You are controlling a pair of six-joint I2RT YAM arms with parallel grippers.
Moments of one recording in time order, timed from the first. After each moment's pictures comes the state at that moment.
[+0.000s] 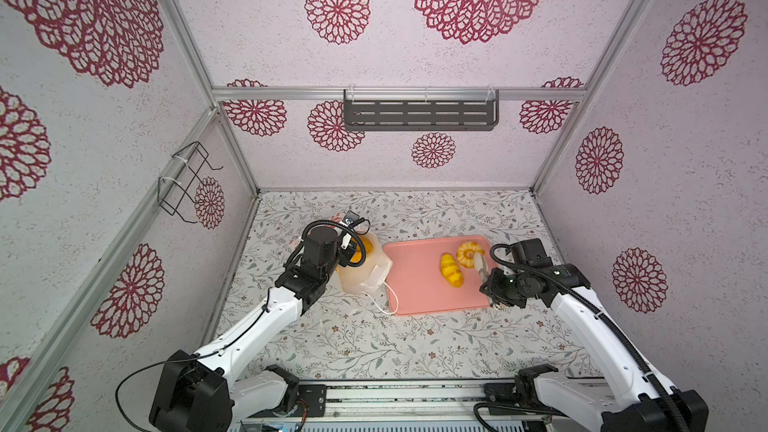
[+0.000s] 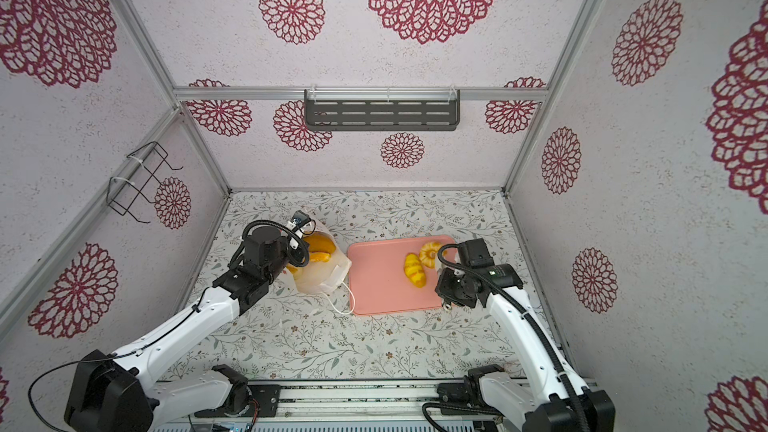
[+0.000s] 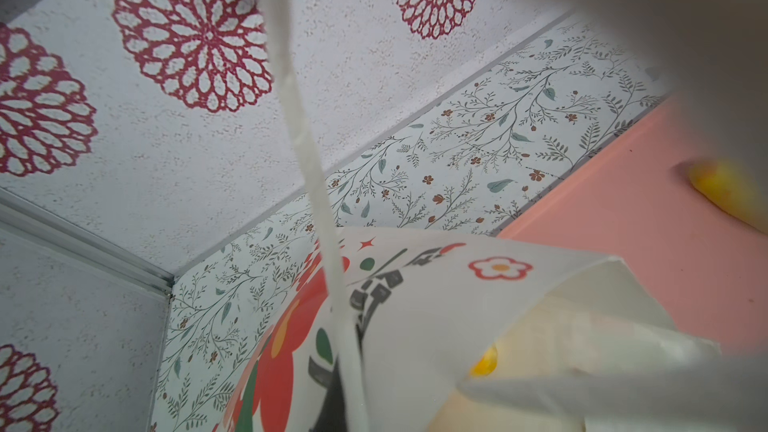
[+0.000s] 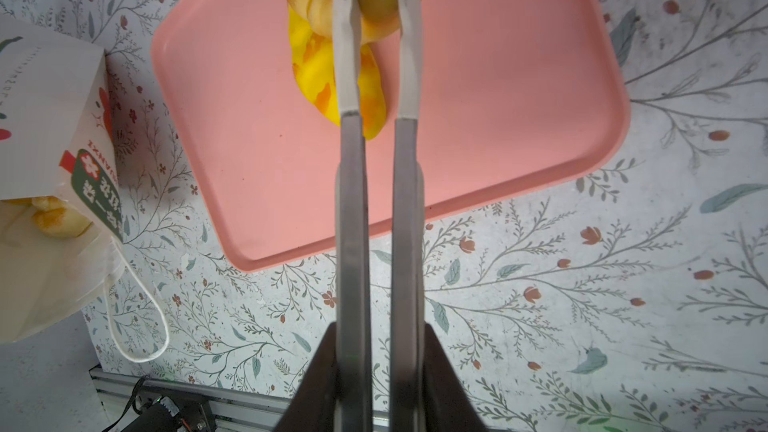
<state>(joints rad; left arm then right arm) -0.47 1.20 0.81 0.01 -0.26 0.33 0.22 1.06 0.91 -0.98 -0.22 0.57</state>
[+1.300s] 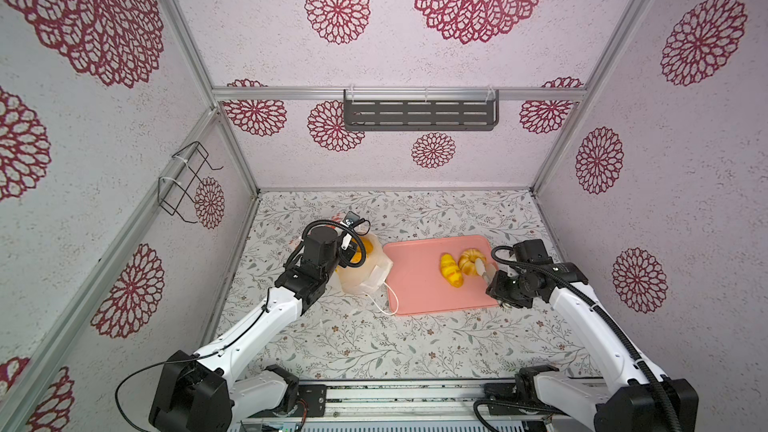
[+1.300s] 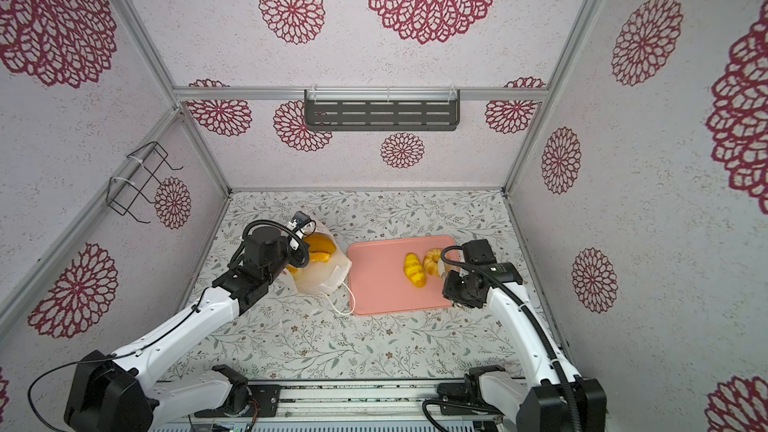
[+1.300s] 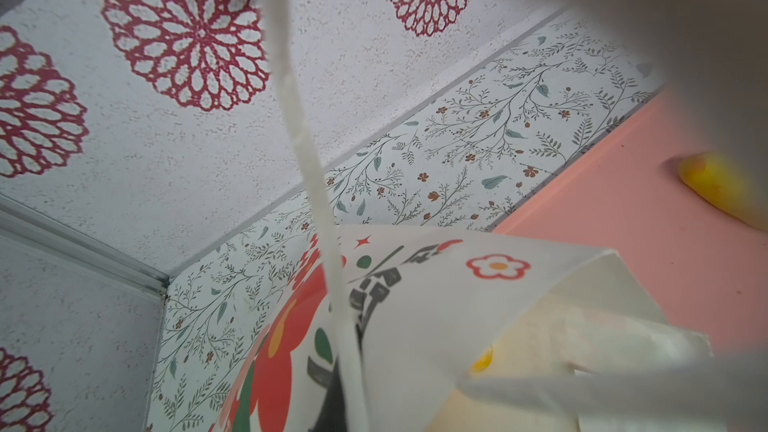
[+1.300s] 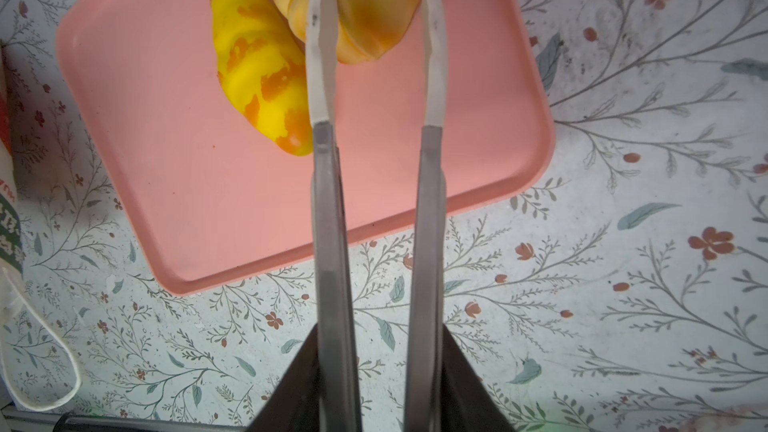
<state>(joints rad) -0.47 1.20 0.82 -0.01 -0.25 0.33 0.16 1.10 0.89 -1.00 -0.16 0.46</state>
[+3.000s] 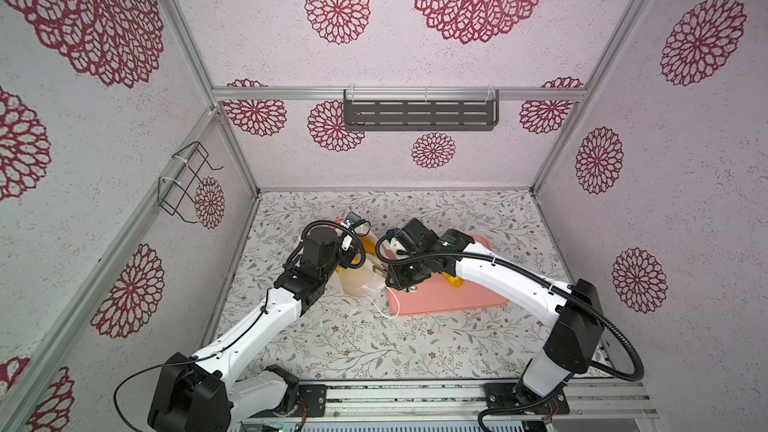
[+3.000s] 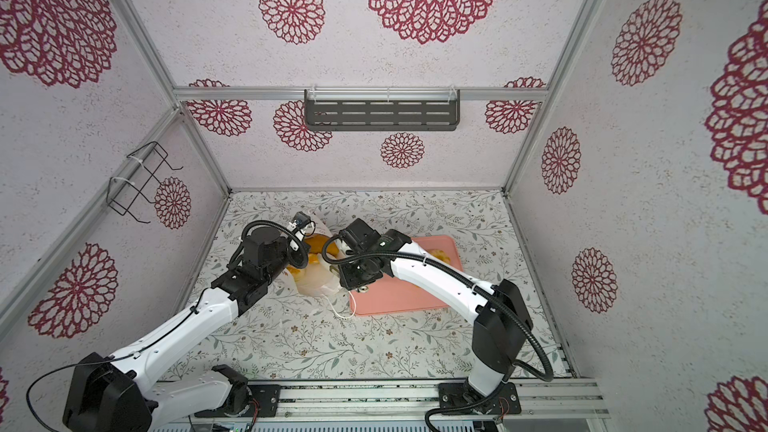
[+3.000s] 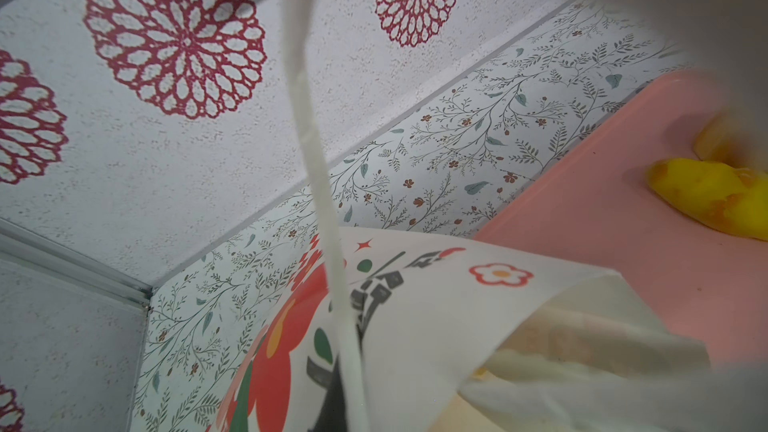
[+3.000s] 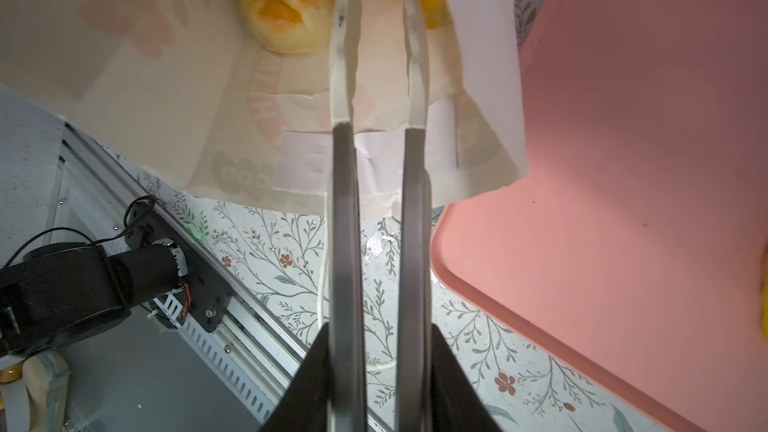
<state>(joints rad) -0.48 1.18 0.82 -0.01 -0.19 0.32 0.89 1.69 1.53 -0.92 -0.18 0.43</state>
